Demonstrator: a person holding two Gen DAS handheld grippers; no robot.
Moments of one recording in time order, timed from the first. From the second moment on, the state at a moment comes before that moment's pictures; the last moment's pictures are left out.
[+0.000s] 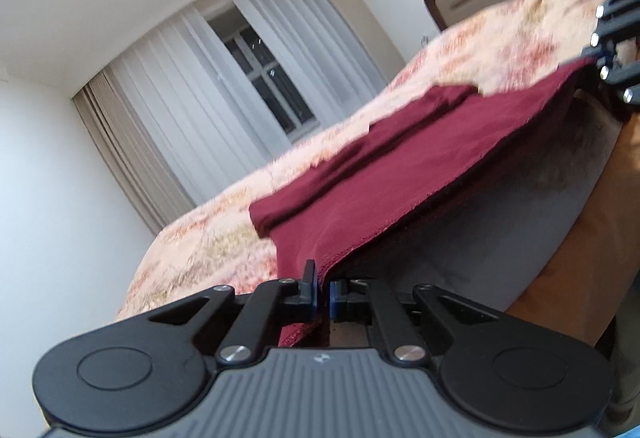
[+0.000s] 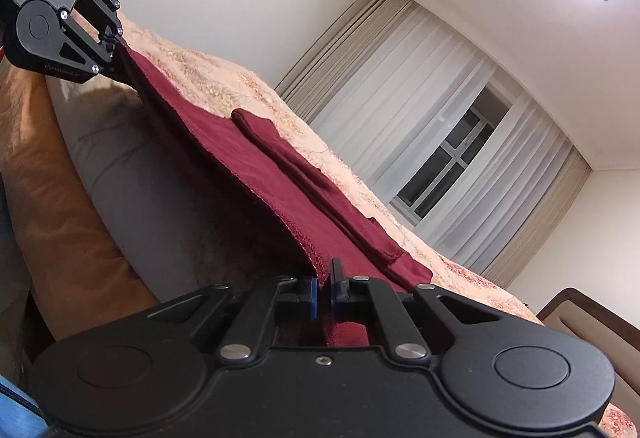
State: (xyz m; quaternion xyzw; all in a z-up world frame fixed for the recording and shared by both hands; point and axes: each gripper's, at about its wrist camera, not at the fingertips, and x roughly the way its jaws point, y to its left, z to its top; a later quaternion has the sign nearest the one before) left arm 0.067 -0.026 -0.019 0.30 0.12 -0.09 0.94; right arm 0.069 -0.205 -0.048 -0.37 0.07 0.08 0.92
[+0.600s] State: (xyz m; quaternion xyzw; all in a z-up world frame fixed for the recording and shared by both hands) left arm -0.048 0.002 0.037 0.32 0.13 -0.21 0.91; right arm -0.045 -0.227 0.022 -0.35 0.15 0.19 0.91
